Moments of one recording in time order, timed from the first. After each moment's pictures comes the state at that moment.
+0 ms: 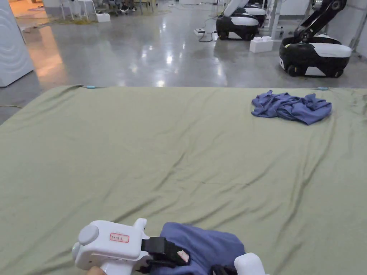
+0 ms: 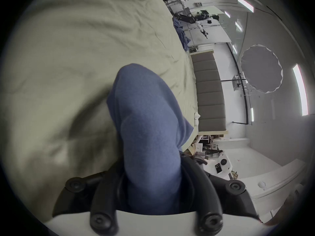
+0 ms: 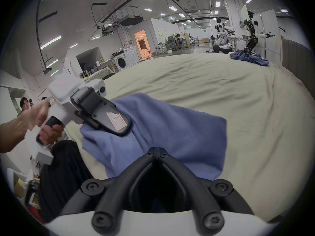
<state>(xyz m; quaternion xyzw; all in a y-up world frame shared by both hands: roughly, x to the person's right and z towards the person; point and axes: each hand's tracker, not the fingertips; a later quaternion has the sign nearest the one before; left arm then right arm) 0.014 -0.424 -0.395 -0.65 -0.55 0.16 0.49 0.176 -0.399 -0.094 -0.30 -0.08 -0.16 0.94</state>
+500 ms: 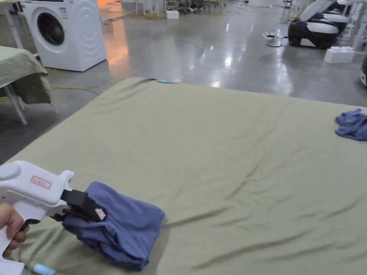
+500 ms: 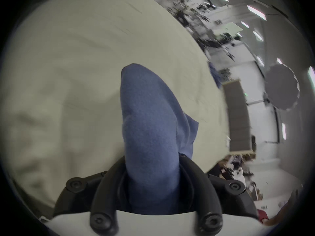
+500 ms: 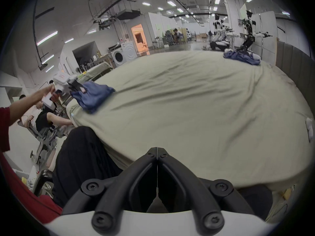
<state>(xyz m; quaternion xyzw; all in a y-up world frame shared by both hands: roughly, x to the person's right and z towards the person) -0.283 -0.324 -0.619 -0.62 -0.39 0.09 0.67 0.138 -0.354 -0.033 -0.34 -0.10 -0.15 0.92</state>
